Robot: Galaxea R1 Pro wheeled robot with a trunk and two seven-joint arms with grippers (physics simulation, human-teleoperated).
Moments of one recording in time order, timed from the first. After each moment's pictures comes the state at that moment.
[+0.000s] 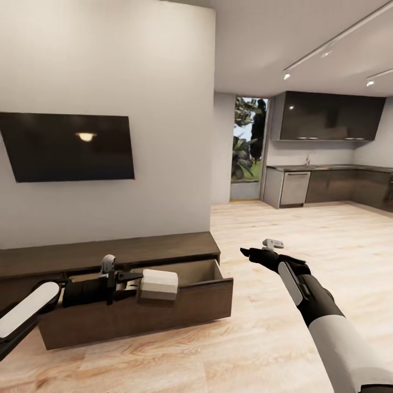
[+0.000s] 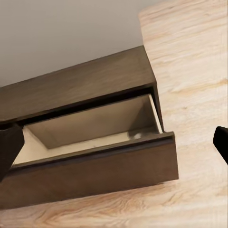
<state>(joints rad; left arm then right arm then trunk) -0.55 0.63 -0.51 -1.23 1.66 0.96 -0.39 -0.73 -0.10 0.04 -0.92 -0.34 0.53 0.15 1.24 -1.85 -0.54</state>
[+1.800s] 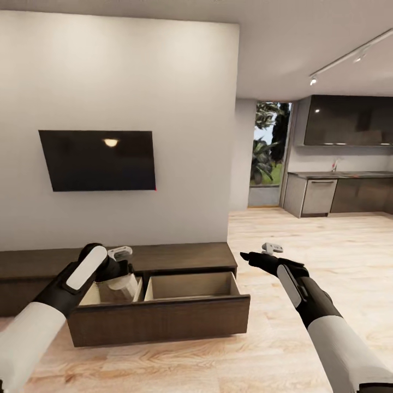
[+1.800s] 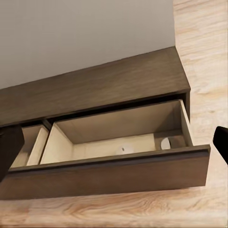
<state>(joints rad) -0.81 0.28 -0.36 -1.02 1.20 0.97 0.79 -0.73 -0.10 0.03 -0.87 -0.34 0.53 0.14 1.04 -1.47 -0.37</state>
